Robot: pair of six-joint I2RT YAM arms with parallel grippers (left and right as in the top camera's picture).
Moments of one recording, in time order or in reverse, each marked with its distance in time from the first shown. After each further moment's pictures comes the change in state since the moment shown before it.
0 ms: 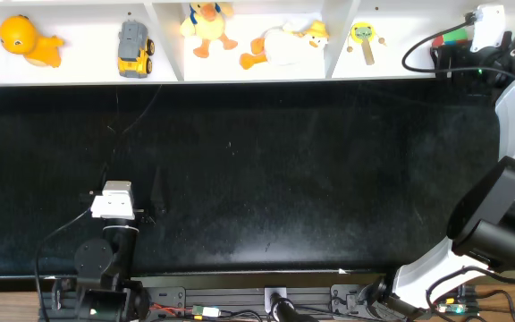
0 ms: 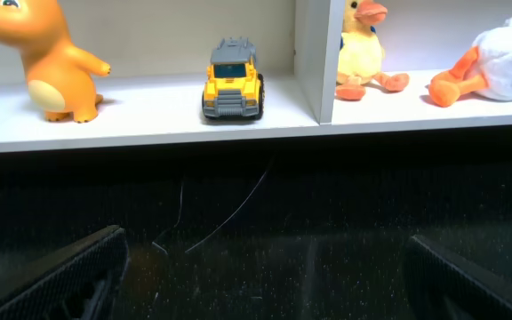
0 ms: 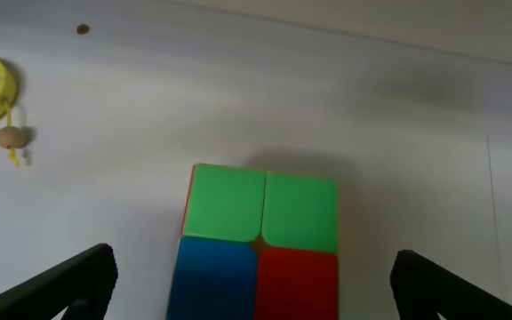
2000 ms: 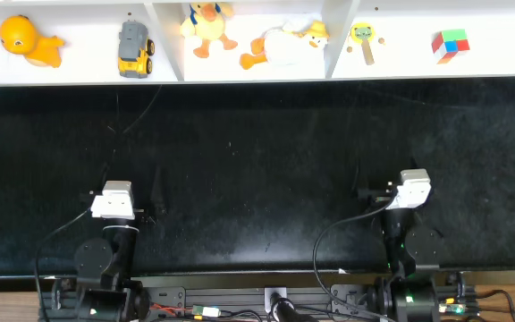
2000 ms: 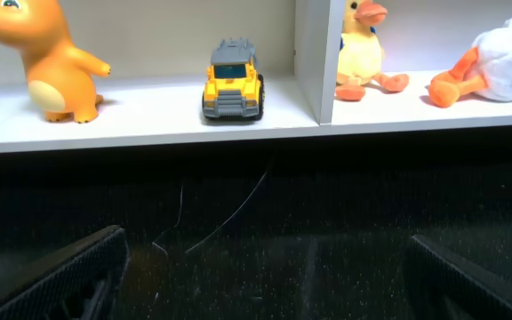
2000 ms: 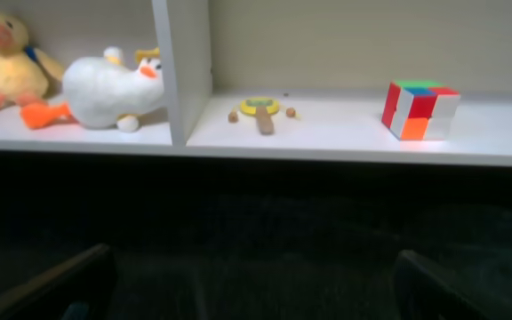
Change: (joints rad) left arm 0.000 0.000 0.000 0.000 0.000 0.000; right arm 0.460 -1.775 -1.508 0.447 0.393 0.495
